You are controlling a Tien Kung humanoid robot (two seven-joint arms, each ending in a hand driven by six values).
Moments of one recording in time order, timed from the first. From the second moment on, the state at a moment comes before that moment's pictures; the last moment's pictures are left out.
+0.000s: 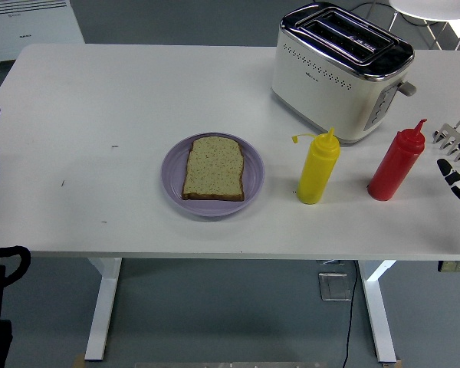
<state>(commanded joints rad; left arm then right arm) -0.07 0.01 -1.77 -1.51 0.50 0.15 -0.15 -0.06 -0.27 1.46 1.39 -1.20 -0.18 0.36</state>
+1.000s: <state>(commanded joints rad) -0.06 0.01 -1.77 -1.51 0.50 0.15 -0.15 0.08 -0.22 1.29 1.25 -1.19 -0.22 0.36</state>
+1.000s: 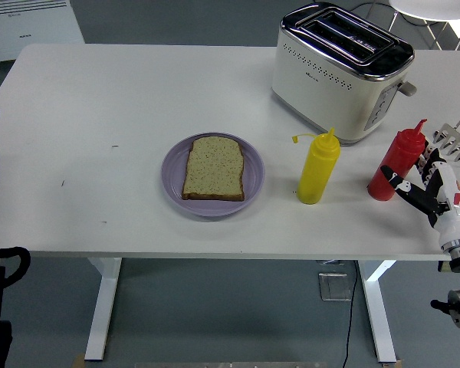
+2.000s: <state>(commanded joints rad) -0.06 0.01 -1.78 -1.51 0.50 0.15 -0.15 0.19 -0.20 1.20 1.16 -1.08 -0.27 0.39</state>
